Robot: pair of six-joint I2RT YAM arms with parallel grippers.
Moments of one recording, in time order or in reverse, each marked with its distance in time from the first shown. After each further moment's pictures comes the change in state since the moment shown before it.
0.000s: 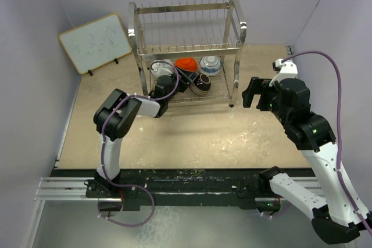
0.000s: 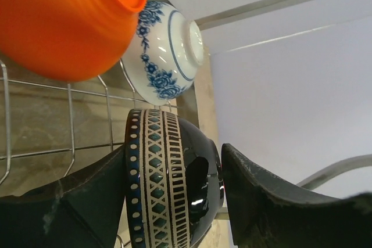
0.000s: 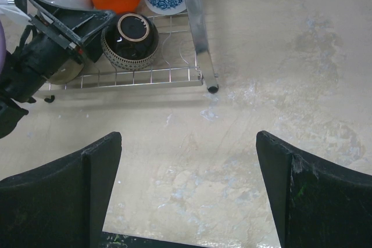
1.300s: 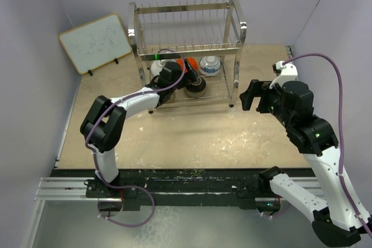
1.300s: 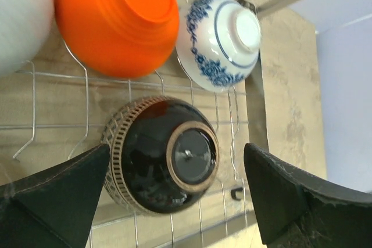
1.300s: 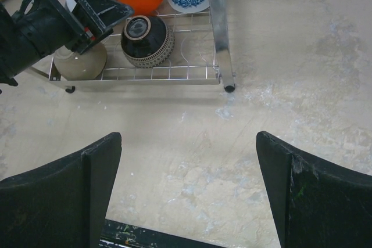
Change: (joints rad) left arm -0.050 -0.212 0.194 -0.748 -0.201 0.321; right arm 0.000 -0.027 -0.005 0.003 -0.077 0.002
